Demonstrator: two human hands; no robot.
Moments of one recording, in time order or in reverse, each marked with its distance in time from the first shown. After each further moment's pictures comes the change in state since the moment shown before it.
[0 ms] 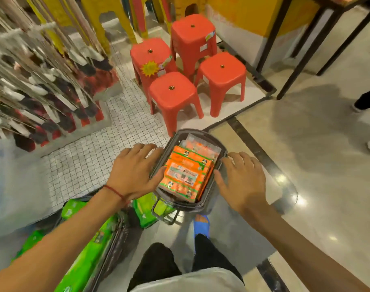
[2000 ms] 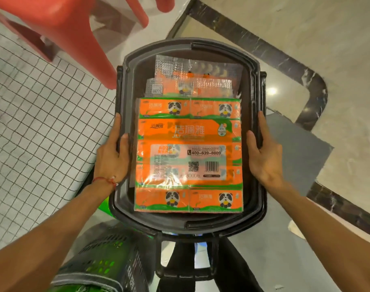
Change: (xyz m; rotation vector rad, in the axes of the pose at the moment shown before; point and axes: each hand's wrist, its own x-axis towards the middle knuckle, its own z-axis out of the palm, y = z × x) left_hand 0.136 -0.117 0.521 -0.753 -0.307 -0.218; right_hand -0.044 0.008 0.459 0.709 -0.095 1.105
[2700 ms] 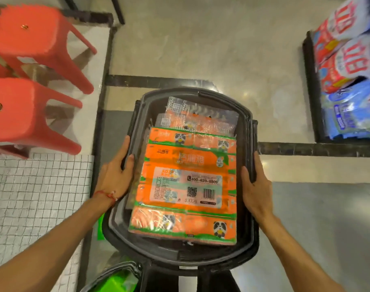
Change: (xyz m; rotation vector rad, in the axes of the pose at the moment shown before) left_hand -0.173 0.268 -0.095 0.185 -0.365 0.420; right_hand -0.332 -0.011 -0.242 0.215 0.418 0.401
